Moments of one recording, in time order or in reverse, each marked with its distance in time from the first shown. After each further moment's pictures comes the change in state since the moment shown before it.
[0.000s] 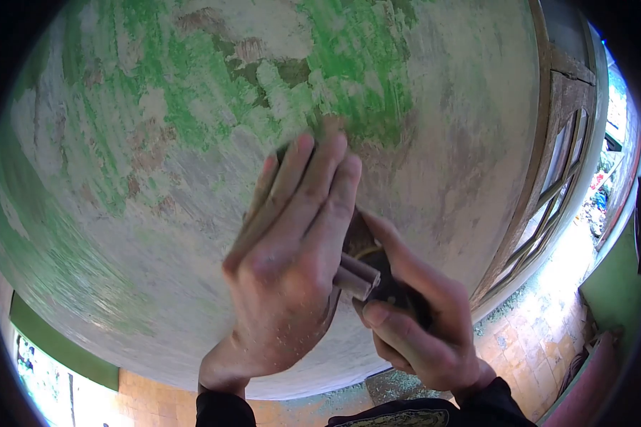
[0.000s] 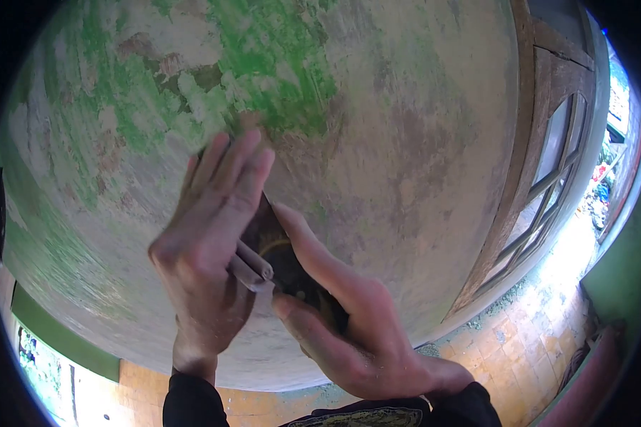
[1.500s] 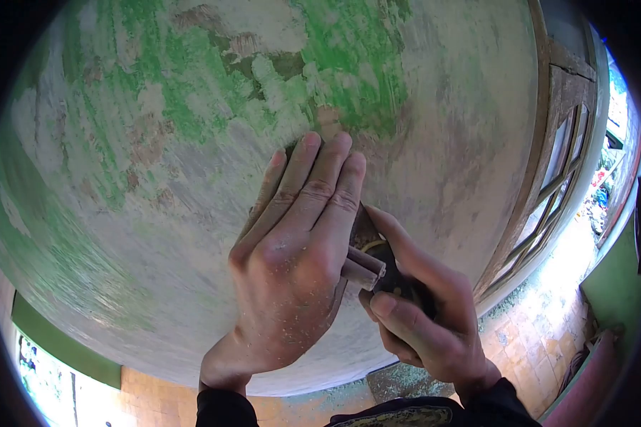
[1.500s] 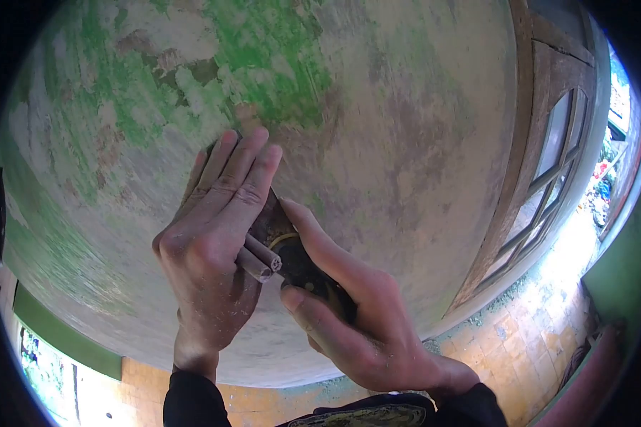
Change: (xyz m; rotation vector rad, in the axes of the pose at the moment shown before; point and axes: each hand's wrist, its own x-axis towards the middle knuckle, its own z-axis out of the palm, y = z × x) left_hand 0.001 0.009 0.000 0.062 -0.050 -0.009; right_hand 0.000 0.003 0.002 0.026 0.123 -0.023
